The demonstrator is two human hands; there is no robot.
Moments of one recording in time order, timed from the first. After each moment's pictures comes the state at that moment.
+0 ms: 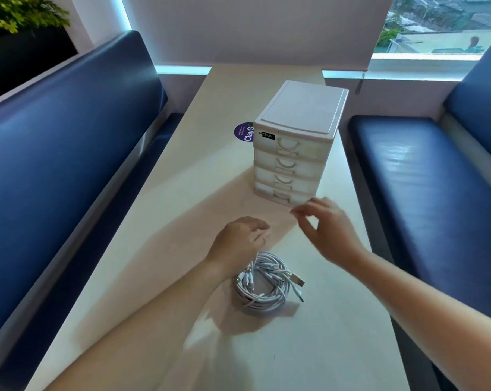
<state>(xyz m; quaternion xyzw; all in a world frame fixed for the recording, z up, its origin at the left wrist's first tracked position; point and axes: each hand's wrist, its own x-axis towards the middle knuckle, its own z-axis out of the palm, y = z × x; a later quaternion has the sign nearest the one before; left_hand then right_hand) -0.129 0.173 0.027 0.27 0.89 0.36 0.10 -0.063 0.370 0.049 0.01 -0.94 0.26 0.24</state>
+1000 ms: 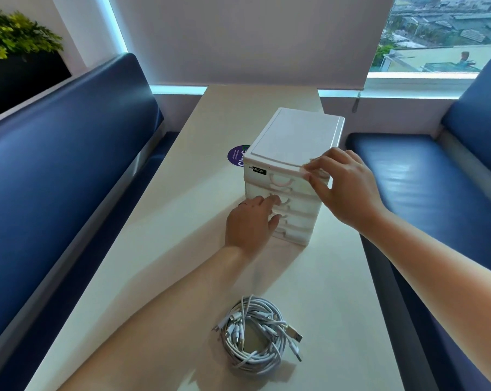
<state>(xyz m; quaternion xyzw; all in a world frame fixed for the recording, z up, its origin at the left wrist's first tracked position) -0.216 0.259 0.038 0.33 0.90 0.24 -0.16 -0.158 0.445 0.115 0.02 -0.93 0.14 0.34</state>
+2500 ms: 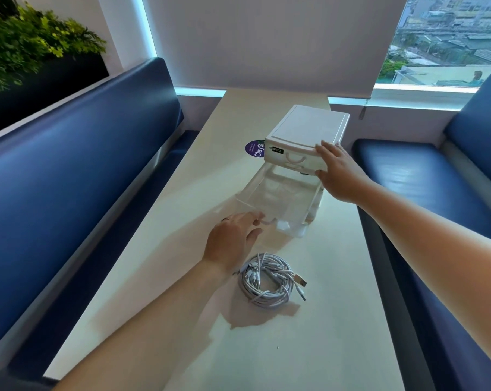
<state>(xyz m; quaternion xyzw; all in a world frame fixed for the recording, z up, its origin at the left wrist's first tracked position) -0.117 0.144 0.045 0.31 0.90 0.30 -0.11 -0.127 0.408 0.133 -0.07 -0.98 0.15 0.10</state>
